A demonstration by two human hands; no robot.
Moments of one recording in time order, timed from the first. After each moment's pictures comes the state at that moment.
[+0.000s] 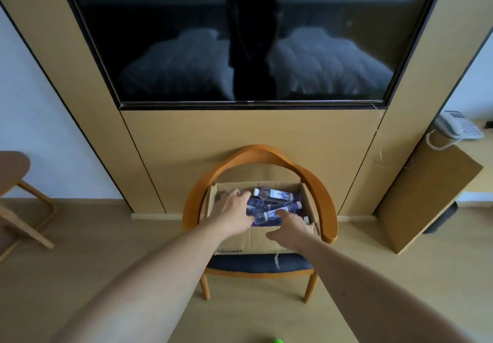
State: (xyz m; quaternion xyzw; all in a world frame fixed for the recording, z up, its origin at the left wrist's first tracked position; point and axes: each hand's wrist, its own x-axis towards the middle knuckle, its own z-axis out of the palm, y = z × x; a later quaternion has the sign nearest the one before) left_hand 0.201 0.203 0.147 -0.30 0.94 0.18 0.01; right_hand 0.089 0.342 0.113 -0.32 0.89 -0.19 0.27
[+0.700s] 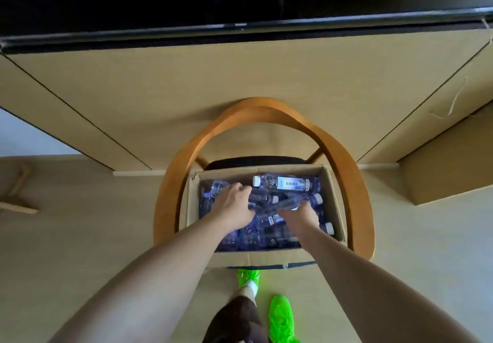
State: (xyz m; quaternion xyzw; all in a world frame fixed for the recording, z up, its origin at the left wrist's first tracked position) left_hand 0.022 0.043 -0.021 -0.29 0.91 0.22 0.19; right_hand -0.084 0.193 -0.047 0.03 0.86 -0.28 0.43
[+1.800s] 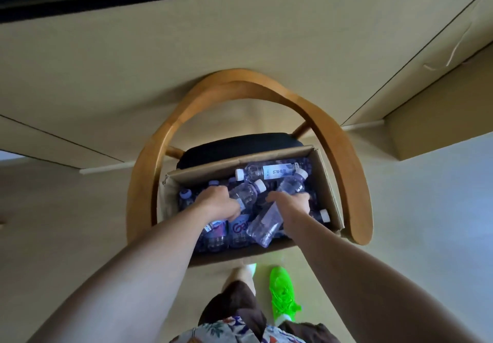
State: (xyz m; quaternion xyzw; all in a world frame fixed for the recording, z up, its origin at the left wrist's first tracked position) left_hand -0.017 0.000 -0.073 -0.37 0.79 0.29 0.40; right_hand -0.103 0.169 -0.092 0.32 0.74 -0.43 0.40
